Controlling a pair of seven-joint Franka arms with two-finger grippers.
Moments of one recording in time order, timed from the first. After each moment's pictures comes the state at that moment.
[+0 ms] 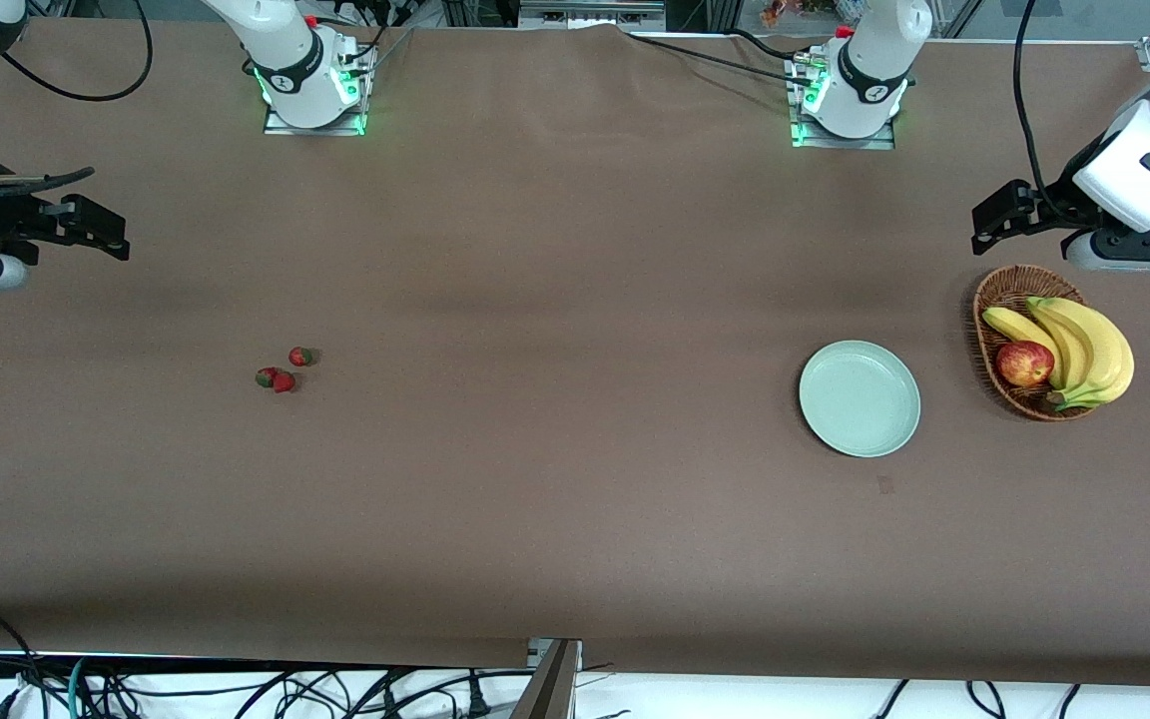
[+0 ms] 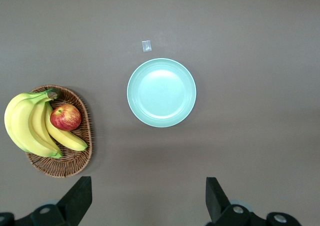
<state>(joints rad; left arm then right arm) 0.02 0.00 -0.11 -1.61 0.00 1.57 -0.06 0.02 0.09 0.01 -1.51 -0.05 1.51 -0.05</state>
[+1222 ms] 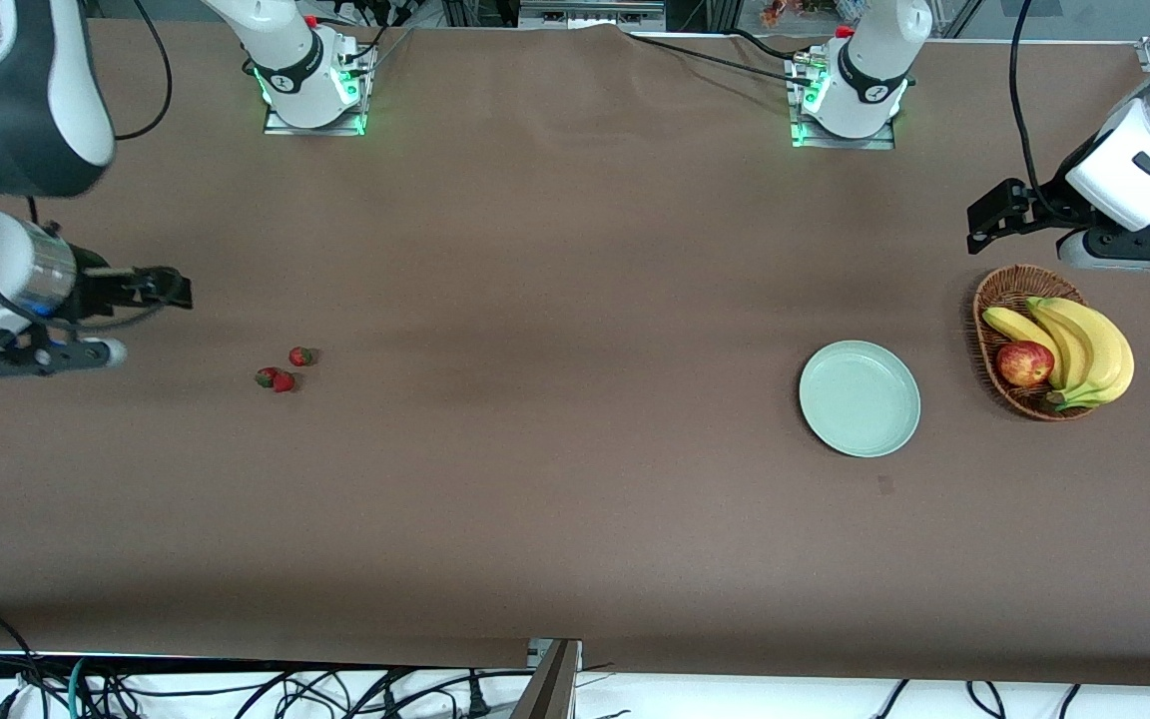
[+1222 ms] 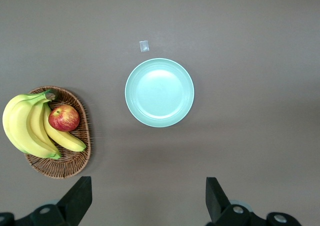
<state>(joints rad) 0.02 0.00 -0.12 -1.61 0.00 1.57 -0.06 0.05 0.30 0.03 -1.51 -0.04 1.58 -0.05</state>
